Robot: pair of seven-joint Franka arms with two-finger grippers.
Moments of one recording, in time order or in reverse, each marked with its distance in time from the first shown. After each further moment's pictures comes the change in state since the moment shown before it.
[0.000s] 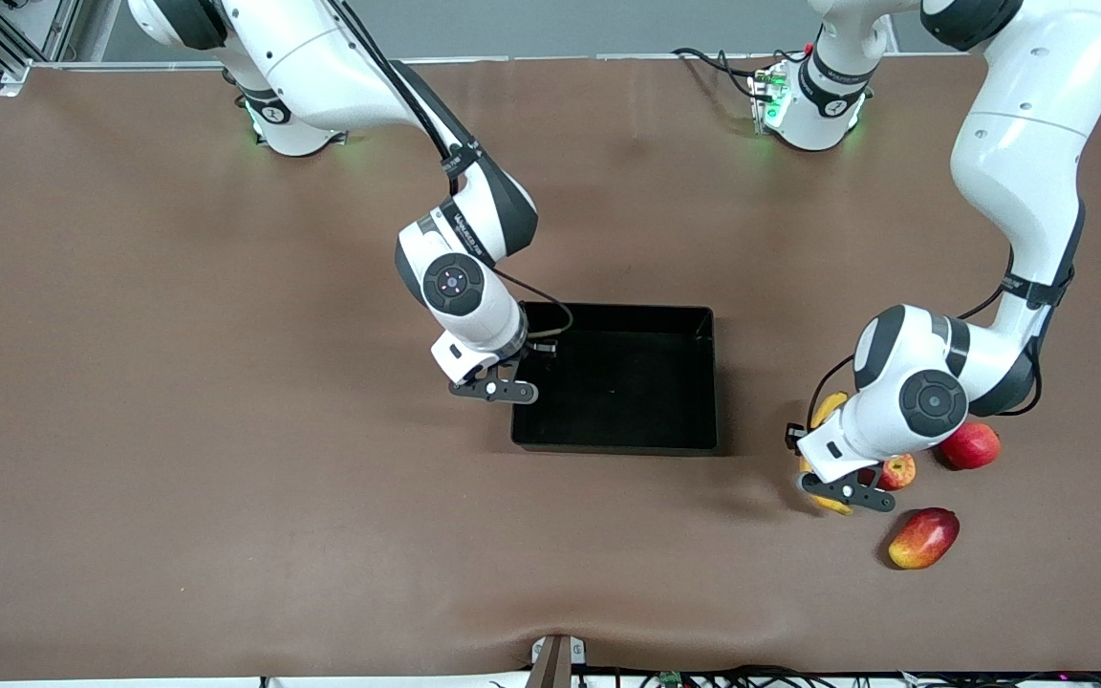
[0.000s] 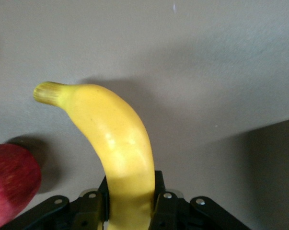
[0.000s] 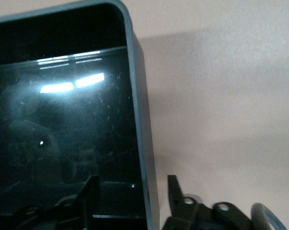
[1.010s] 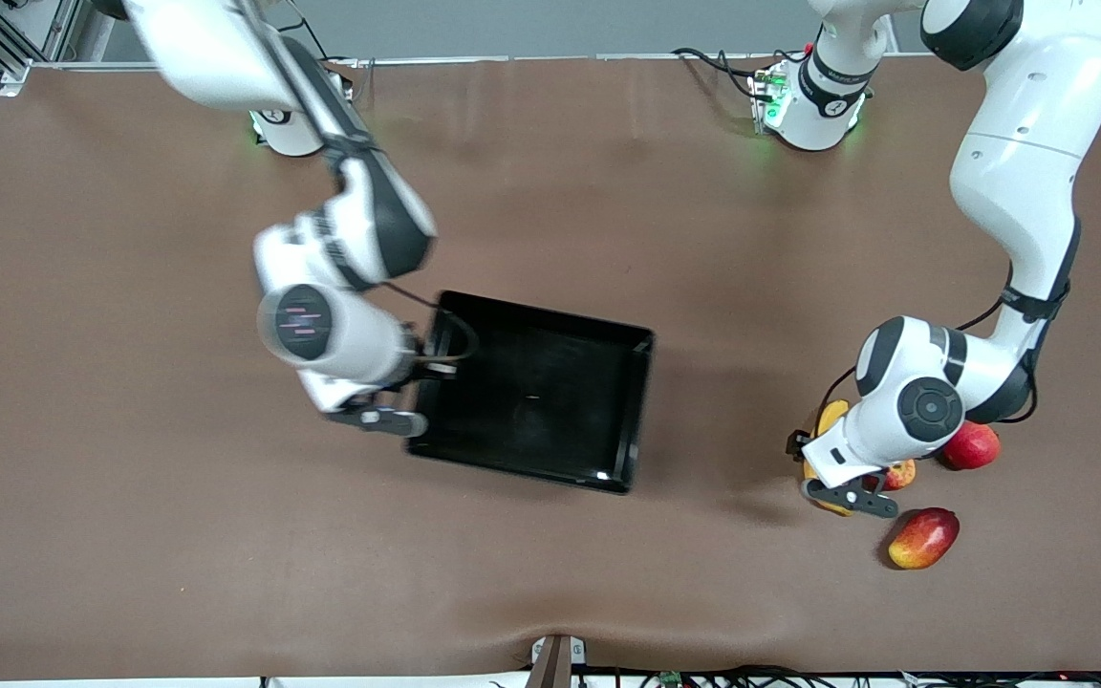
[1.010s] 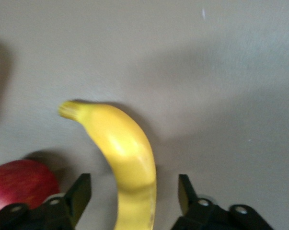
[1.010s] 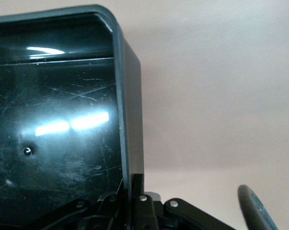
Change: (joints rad) left arm 0.007 -0.001 0.020 0.013 0.059 0.056 -0.004; right arm -0.244 -0.200 -0.034 0.063 -0.004 -0.458 -0.133
